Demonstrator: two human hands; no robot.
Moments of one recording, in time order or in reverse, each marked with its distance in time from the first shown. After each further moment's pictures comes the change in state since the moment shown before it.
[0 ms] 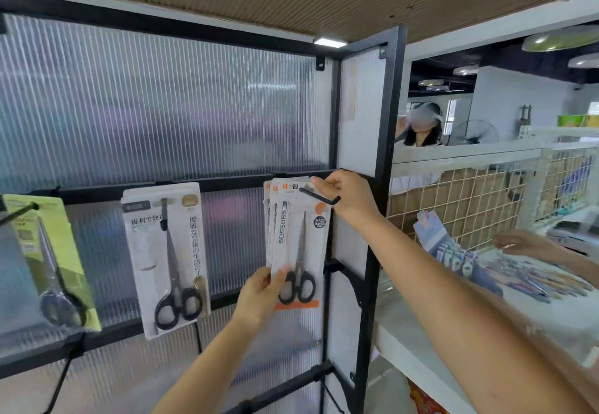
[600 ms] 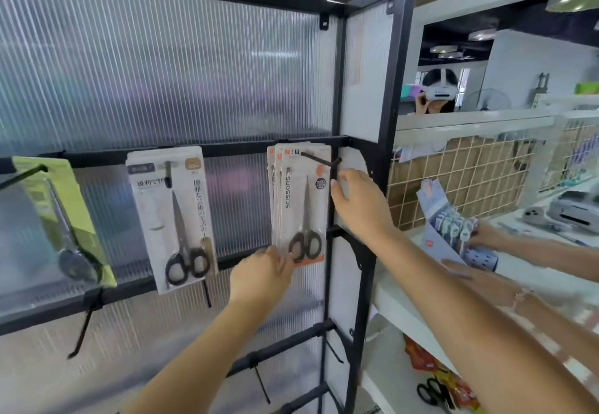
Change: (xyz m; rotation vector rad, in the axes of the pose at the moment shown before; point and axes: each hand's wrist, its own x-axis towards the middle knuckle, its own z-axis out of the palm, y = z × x) left_hand -0.028 -0.005 -0.006 1.039 0.111 0.273; right_hand -0.062 0.021 0.009 -0.317 0.047 -0.047
